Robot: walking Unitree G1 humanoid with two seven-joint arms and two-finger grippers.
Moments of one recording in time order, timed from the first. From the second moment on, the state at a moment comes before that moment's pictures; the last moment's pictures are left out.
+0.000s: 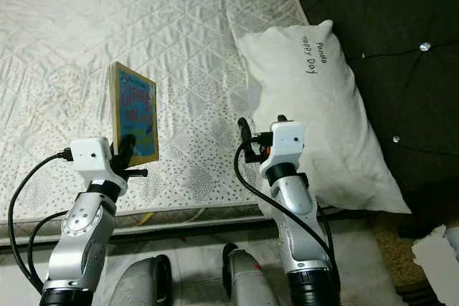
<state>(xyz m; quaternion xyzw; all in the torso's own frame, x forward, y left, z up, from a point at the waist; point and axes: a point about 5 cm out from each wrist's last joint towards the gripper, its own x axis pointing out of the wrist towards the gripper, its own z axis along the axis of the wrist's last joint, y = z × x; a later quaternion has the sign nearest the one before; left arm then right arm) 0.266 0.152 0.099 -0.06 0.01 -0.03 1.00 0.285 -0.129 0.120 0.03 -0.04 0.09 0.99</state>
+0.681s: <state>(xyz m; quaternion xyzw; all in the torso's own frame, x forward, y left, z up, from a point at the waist) 0.272 0.149 0.106 -0.06 -0.01 -0.03 1.00 0.288 -0.126 0.125 0.03 -0.05 0.11 0.99</state>
